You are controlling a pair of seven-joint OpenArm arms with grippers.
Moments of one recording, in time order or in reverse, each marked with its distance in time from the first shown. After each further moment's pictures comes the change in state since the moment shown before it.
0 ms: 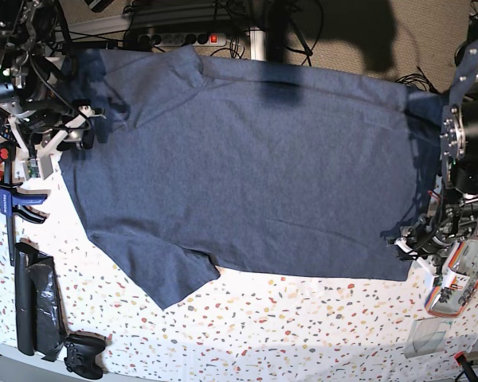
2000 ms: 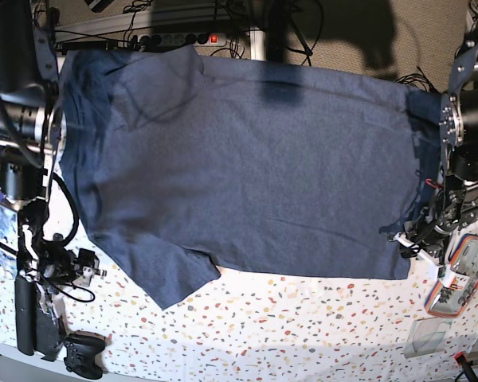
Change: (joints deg) left arm 3.0 -0.3 -0.1 0.6 -6.8 -11.3 -0.8; right arm 61.4 5.5 -21.9 -79.1 -10.8 0.5 15.4
